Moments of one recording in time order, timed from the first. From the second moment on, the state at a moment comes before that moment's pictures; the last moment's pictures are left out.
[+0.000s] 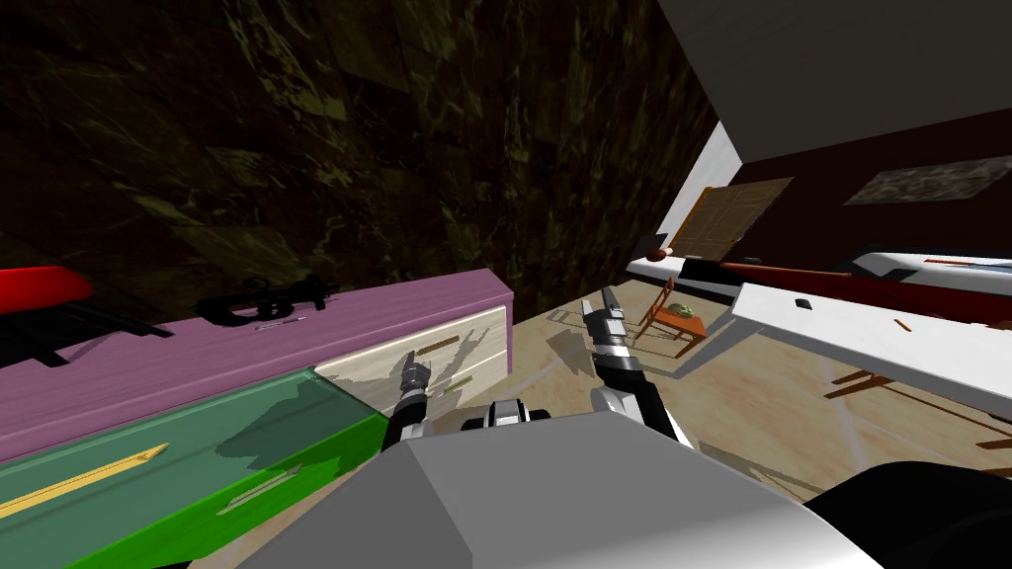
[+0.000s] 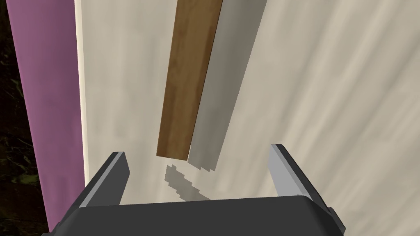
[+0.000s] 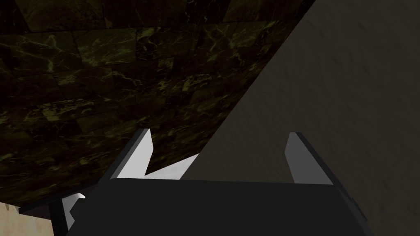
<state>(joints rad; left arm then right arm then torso) 0.30 -0.01 0.18 -1.45 0.22 -0.42 0.11 0.53 -0.03 -0.02 -2.30 -0.12 -0.39 0.07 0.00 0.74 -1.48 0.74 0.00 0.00</state>
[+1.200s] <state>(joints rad) 0.00 0.06 0.12 -1.13 0.21 -0.45 0.15 0.53 -0.03 -0.02 -2.30 -0.12 -0.39 0.07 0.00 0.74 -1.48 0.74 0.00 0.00</state>
